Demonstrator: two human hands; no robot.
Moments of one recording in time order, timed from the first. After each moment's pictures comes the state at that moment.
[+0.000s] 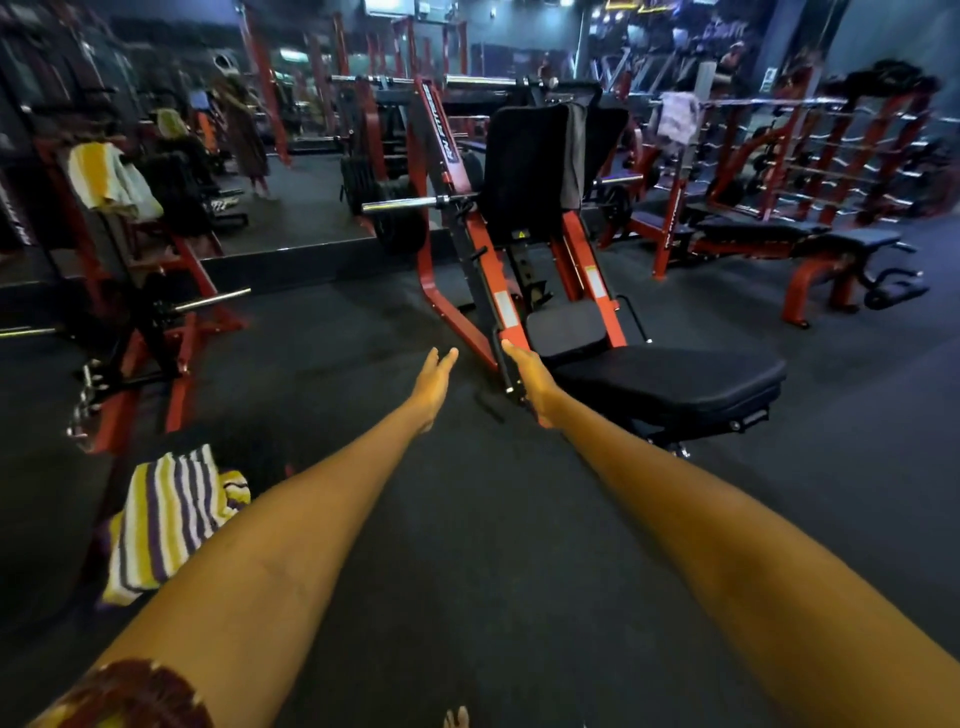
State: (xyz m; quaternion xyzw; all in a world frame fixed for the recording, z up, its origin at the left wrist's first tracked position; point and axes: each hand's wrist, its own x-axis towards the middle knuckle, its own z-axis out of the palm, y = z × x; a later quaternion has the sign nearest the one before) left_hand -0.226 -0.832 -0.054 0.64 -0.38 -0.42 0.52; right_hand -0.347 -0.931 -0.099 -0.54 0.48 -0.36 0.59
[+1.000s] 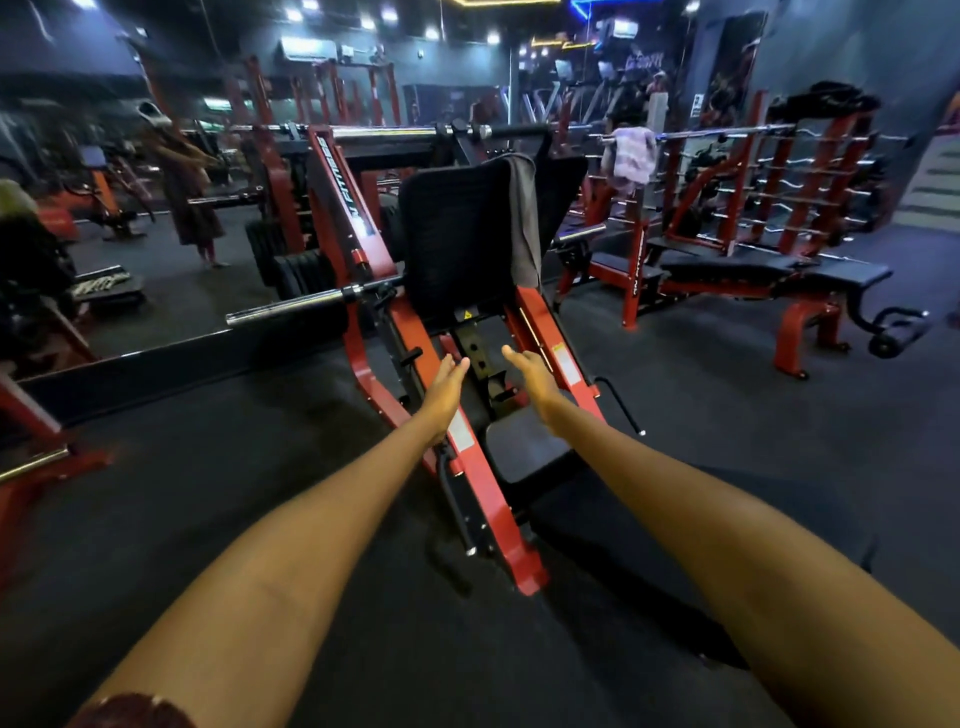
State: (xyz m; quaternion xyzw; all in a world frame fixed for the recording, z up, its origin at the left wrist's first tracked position) left_hand -0.188 -1.520 -0.005 0.59 -0.45 -0.43 0.52; right_hand -0.310 -1.556 -0.002 -0.54 0.49 -0.43 0.54
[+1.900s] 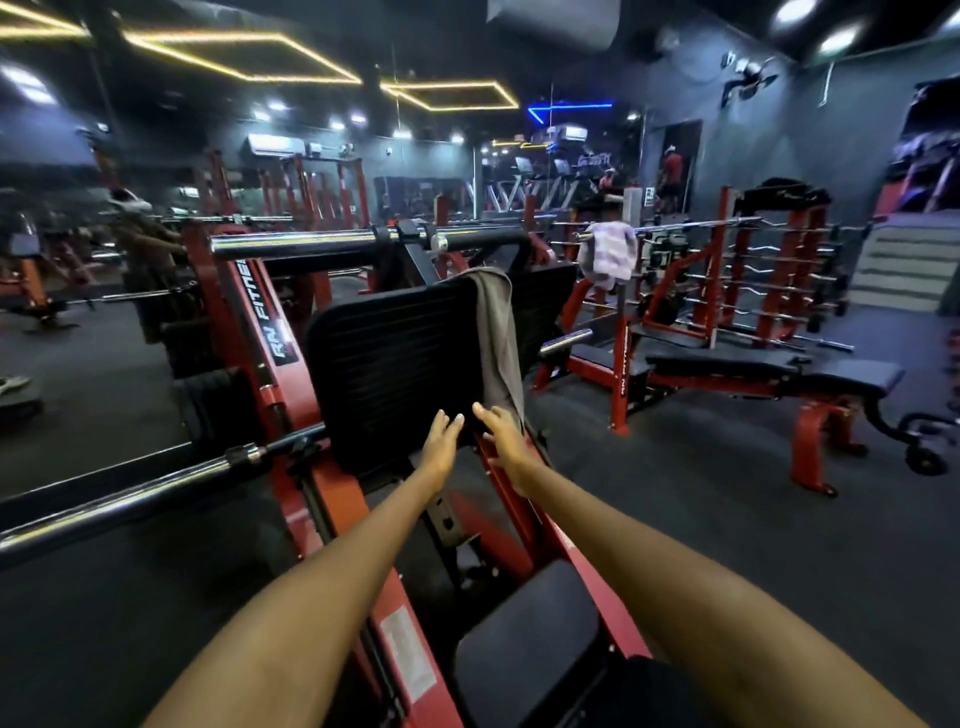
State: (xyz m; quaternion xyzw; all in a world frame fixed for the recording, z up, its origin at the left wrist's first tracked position) left_hand -0.162 -2.038 0.025 0.56 -0.46 -0.44 0.53; right_hand -0.258 -2.043 0.037 -0.53 0.46 -0.46 0.54
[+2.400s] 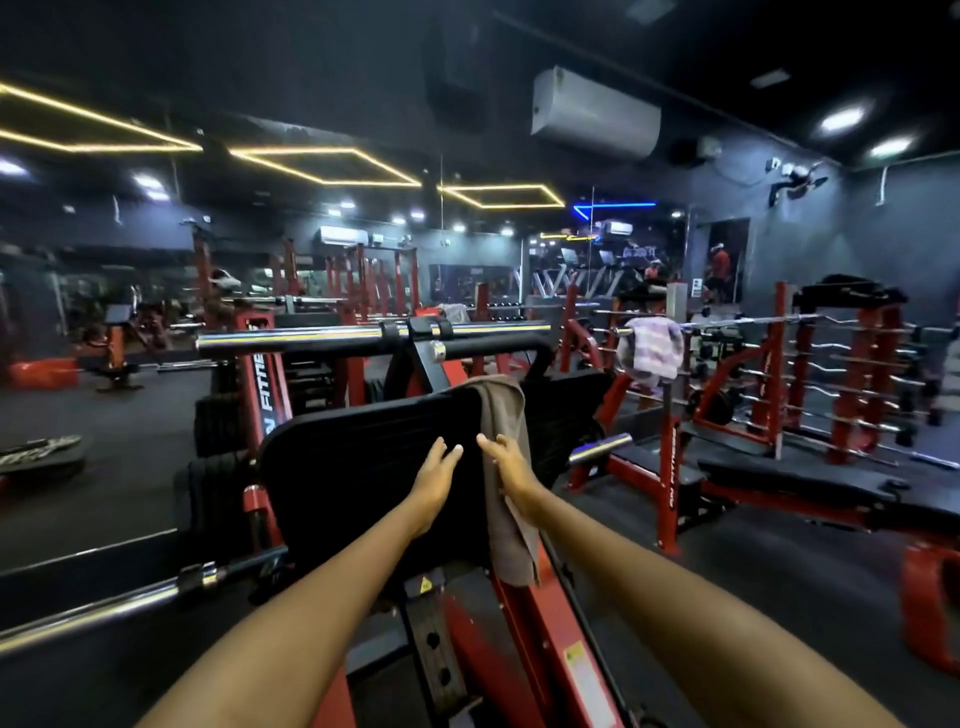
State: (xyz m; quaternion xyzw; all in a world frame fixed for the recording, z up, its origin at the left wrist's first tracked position) left_hand -0.164 -2.219 0.103 0.55 -0.48 -0.37 0.57; right_hand -0.273 -2.248 0.113 -0.60 0.41 -0.45 0.52
